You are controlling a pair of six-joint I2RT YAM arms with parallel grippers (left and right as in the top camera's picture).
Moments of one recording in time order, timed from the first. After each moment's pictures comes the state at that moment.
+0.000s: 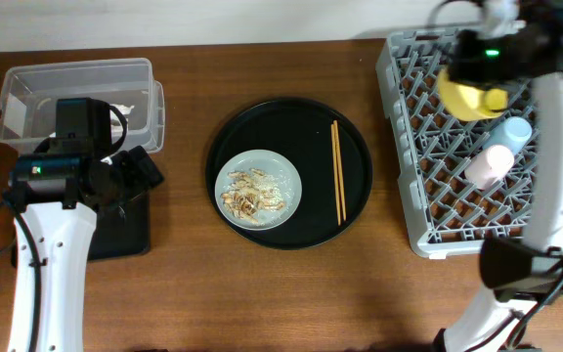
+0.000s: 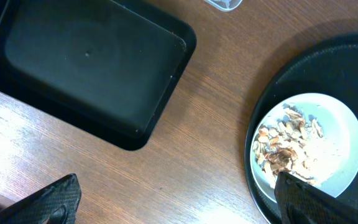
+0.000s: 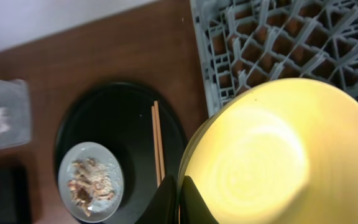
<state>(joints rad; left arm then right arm) 0.04 1.39 1.46 -1.29 -0.11 -0.54 -0.16 1.95 2.43 -1.51 -0.34 0.11</state>
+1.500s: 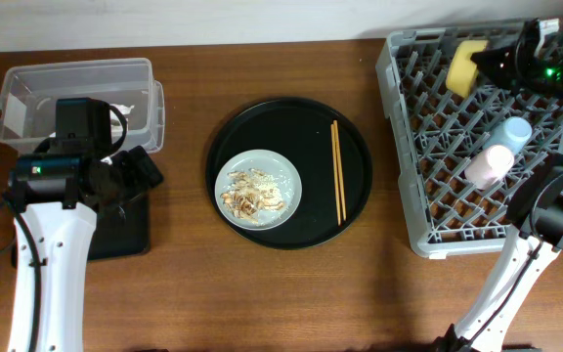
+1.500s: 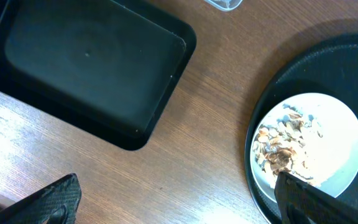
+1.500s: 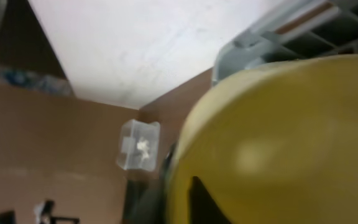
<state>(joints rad) 0.04 1.39 1.45 -1.30 -0.11 -0.54 -0.50 2.55 2.43 -1.03 -1.29 0.08</state>
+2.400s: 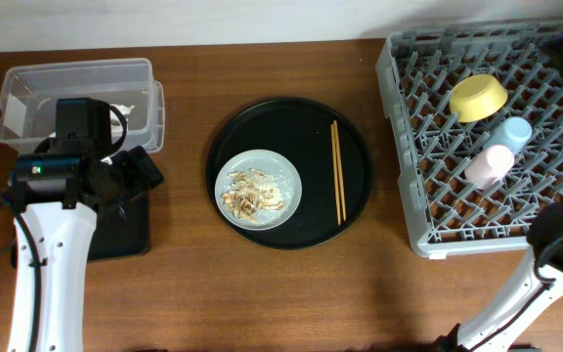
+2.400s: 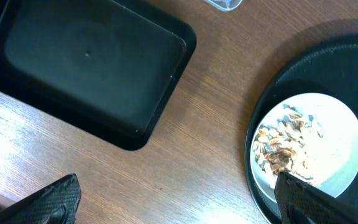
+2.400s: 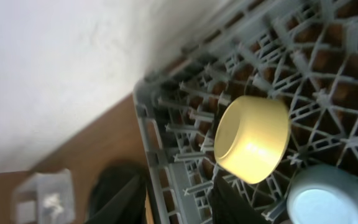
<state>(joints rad) 0.04 1.39 1.46 -1.29 -0.11 -0.54 -0.56 2.25 2.52 -1.28 -0.68 0.15</state>
